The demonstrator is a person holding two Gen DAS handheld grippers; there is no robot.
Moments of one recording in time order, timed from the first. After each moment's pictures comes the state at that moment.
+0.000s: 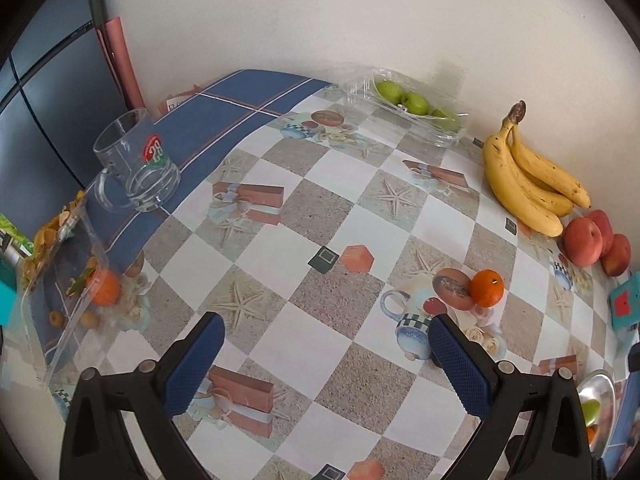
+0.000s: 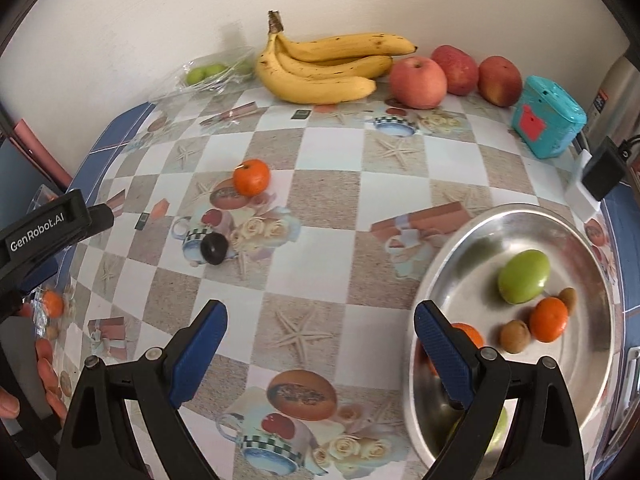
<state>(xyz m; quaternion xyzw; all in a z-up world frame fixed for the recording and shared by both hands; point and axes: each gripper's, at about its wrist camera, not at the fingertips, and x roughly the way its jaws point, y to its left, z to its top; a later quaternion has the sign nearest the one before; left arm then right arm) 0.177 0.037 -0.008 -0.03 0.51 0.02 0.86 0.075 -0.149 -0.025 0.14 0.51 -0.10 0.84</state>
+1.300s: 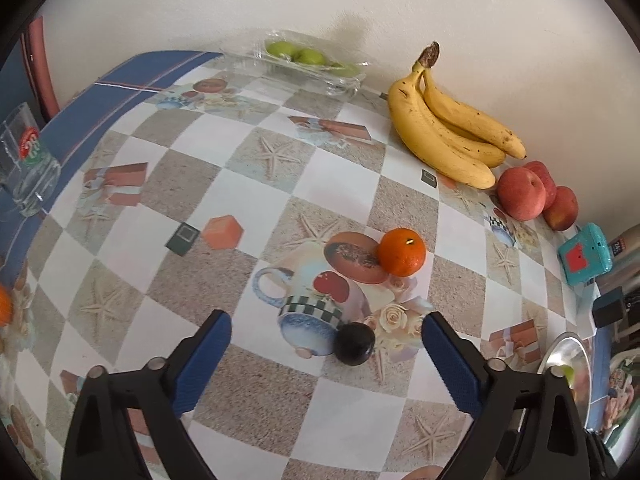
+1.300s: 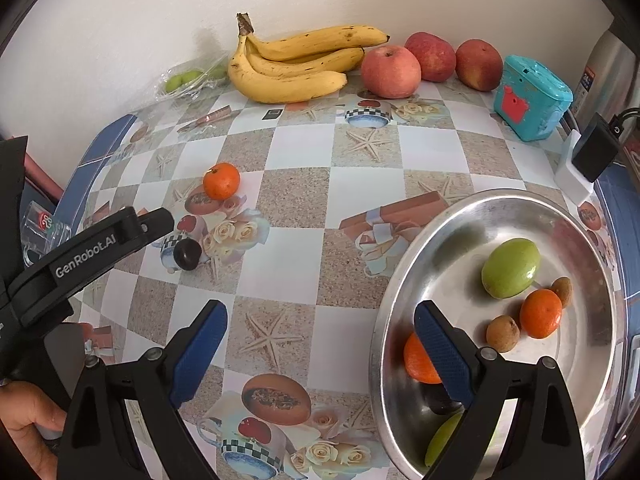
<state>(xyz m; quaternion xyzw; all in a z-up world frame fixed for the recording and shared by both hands) 0.185 -0.020 -0.058 -0.05 0.53 -0.14 0.84 0.067 -0.174 -0.033 0.17 0.51 -0.13 0.84</state>
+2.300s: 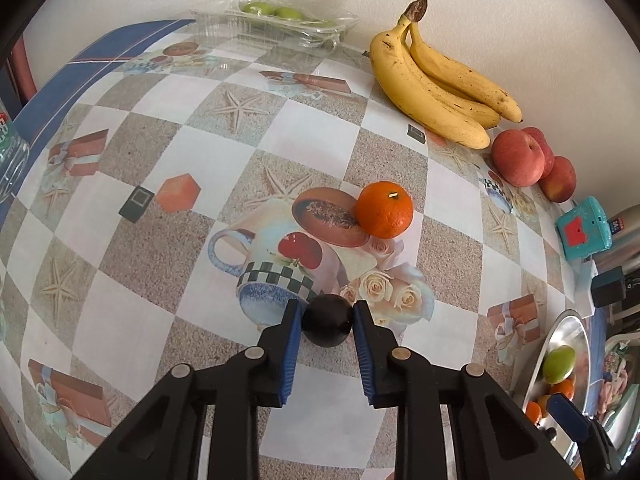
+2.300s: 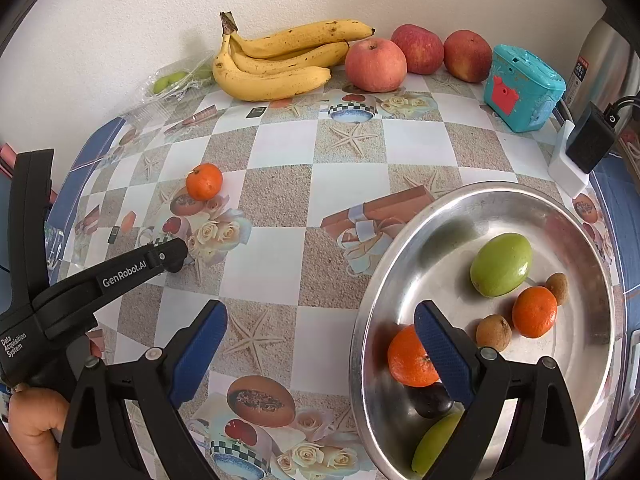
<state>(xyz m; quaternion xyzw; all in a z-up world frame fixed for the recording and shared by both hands) 0.184 -0.039 -0.080 -0.05 0.57 -0.16 0.80 0.065 -0.185 -0.038 0.17 0.51 -0.13 0.83</state>
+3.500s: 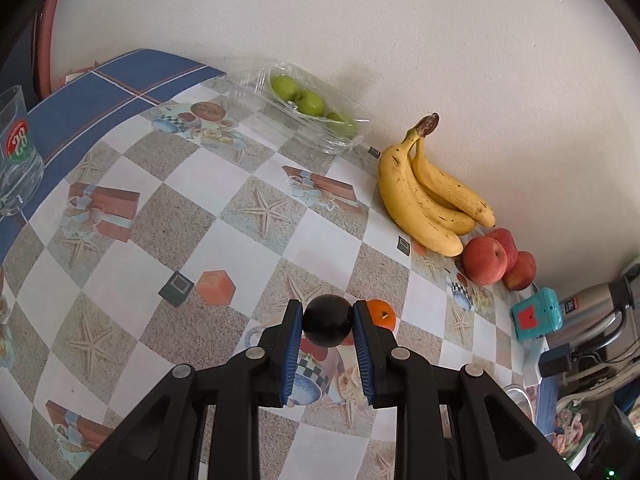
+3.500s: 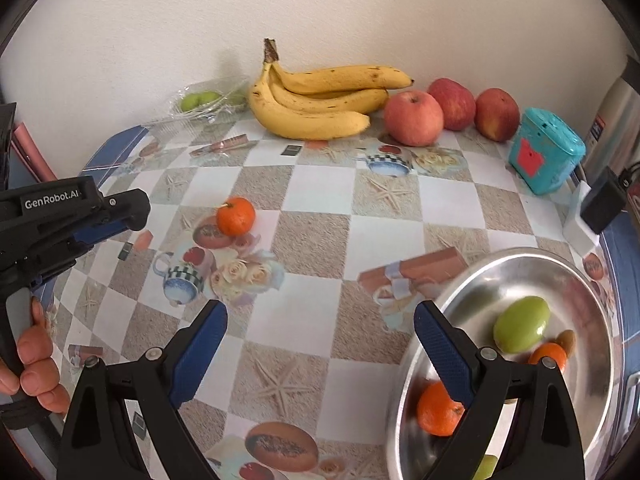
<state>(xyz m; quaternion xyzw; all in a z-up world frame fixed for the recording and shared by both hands) 0.217 0.014 -0.026 -0.16 0.49 -0.18 0.84 0.091 -0.159 -0.030 0.12 0.46 -0.12 0.87</state>
